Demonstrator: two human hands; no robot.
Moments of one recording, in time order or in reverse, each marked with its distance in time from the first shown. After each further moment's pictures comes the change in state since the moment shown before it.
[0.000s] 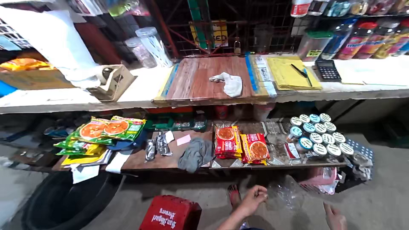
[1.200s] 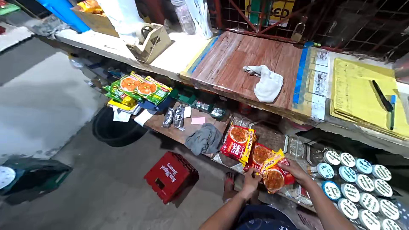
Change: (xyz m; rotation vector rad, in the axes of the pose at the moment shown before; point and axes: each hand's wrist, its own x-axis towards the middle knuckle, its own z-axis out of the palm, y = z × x) left_hand 0.139 0.016 -0.011 -0.273 0.646 -0.099; right_hand 0.148 -0.297 0.096 -0.054 -0.966 -0.316
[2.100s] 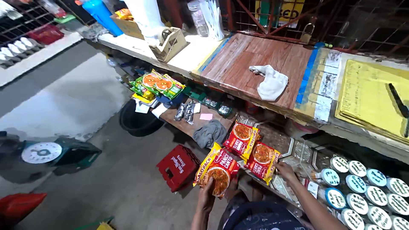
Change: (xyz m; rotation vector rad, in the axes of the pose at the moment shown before) left_hand -0.121 -0.016 -0.093 -0.825 0.543 0.283; right_hand 0.023 0.016 0.039 -0.060 0.125 0.134
